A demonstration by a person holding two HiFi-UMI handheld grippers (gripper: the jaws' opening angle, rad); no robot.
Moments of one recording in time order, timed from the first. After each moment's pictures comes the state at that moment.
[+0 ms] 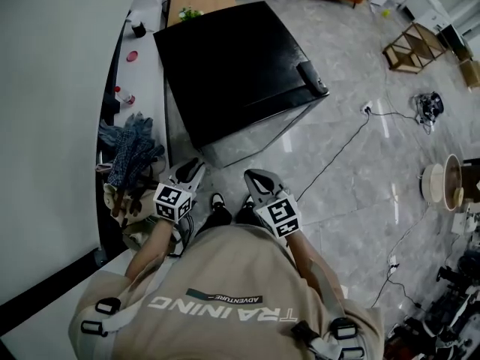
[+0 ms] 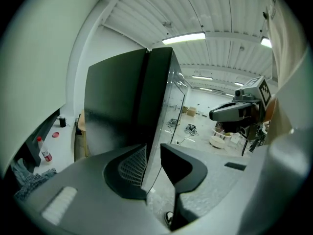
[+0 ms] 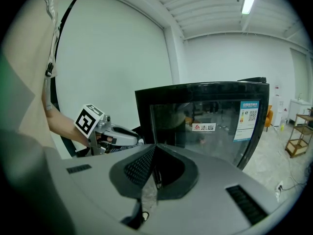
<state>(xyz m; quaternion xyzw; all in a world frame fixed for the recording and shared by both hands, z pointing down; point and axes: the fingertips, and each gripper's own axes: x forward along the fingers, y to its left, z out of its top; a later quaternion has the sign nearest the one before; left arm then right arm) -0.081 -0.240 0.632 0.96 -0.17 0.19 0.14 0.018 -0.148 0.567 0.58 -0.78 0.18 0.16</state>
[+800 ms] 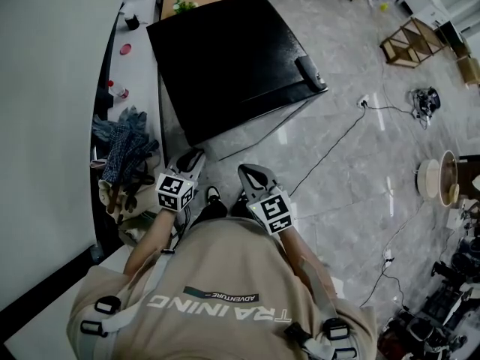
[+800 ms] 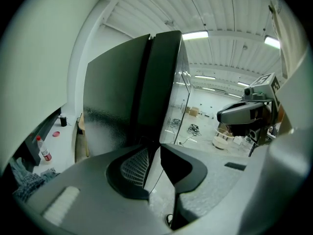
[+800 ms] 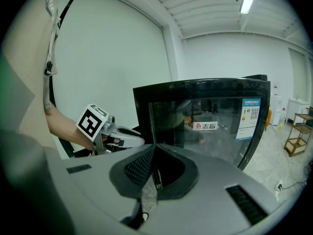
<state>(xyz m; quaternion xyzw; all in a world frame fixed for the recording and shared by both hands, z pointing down) -0.055 -0.252 0.643 0.95 -0.18 0.20 0.15 0.020 -0.155 0.573 0.59 -0.77 0.18 0.16</state>
